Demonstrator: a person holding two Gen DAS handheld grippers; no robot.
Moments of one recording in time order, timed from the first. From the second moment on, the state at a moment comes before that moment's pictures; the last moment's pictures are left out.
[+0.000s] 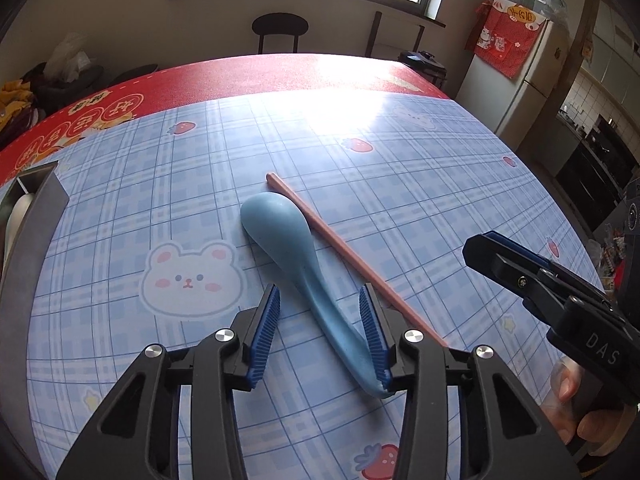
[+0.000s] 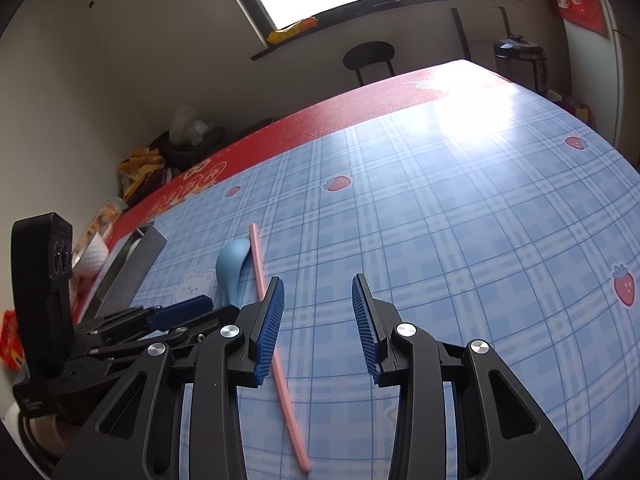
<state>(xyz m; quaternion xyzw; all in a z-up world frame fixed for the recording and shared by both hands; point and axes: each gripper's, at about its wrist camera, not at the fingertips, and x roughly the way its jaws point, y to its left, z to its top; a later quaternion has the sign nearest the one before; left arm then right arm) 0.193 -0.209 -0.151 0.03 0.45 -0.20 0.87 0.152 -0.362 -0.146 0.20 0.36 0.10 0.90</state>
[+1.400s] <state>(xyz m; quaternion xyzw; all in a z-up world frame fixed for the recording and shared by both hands) 0.135 -0.133 -0.145 0.07 0.38 -0.21 0.90 0.161 -0.319 -0.145 0.09 0.40 0.11 0.90</state>
